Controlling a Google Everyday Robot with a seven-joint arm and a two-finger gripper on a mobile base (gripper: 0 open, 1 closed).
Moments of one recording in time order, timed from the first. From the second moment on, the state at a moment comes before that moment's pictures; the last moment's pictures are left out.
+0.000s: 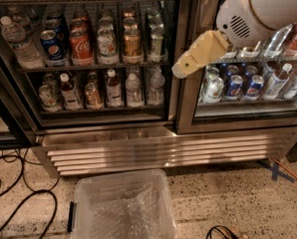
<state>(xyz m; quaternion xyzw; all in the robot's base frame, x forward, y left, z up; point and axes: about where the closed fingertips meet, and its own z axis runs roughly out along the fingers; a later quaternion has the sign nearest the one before) 0.540 -0.122 1.011 -0.41 0.83 0.04 0.38</state>
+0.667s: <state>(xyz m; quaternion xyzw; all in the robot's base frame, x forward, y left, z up) 0.572 -0.072 0.991 -0.37 0.82 0.04 0.44</state>
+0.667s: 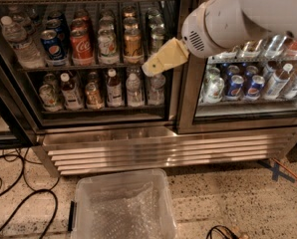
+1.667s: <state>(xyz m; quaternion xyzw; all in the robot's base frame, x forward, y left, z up) 0.633 -0.056 1.014 -0.30 0.80 0.04 0.51</state>
